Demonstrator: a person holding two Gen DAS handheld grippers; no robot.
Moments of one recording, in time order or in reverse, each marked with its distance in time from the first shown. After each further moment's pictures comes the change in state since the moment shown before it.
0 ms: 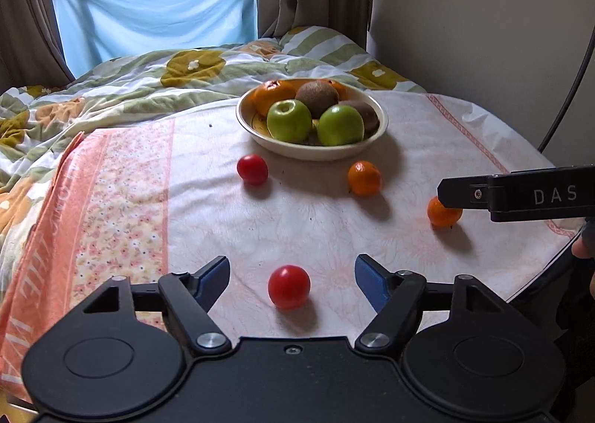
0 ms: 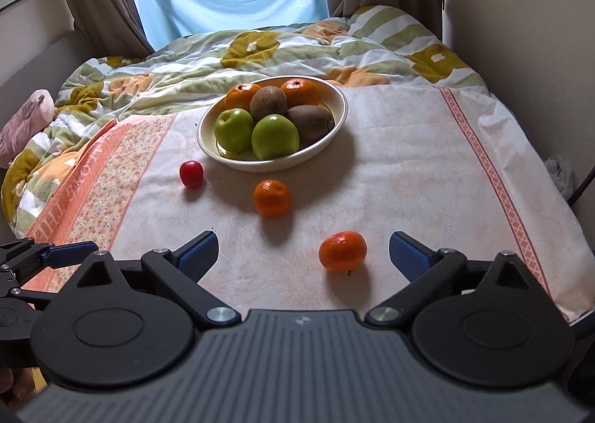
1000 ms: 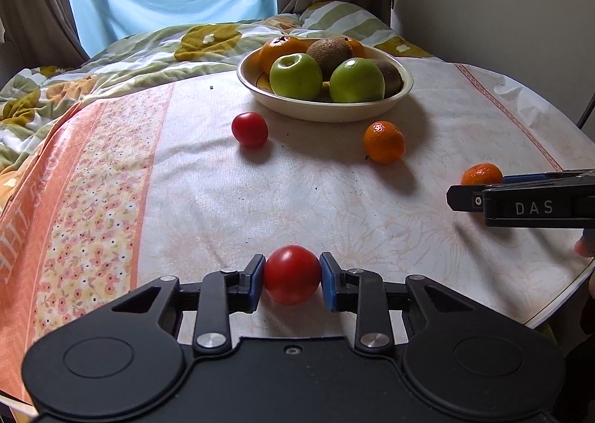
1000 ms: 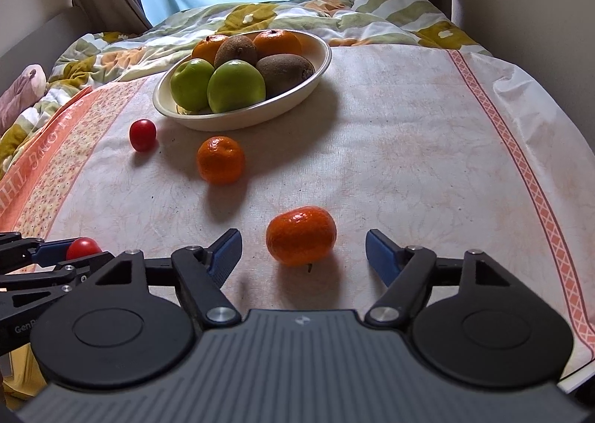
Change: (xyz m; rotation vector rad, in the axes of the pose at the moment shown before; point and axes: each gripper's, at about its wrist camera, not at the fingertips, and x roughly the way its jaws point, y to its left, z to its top) left arm 0.043 -0.014 -0.011 -0.036 0.059 0.080; right arm 0.067 -0.034 -0.017 -0.040 0.051 0.010
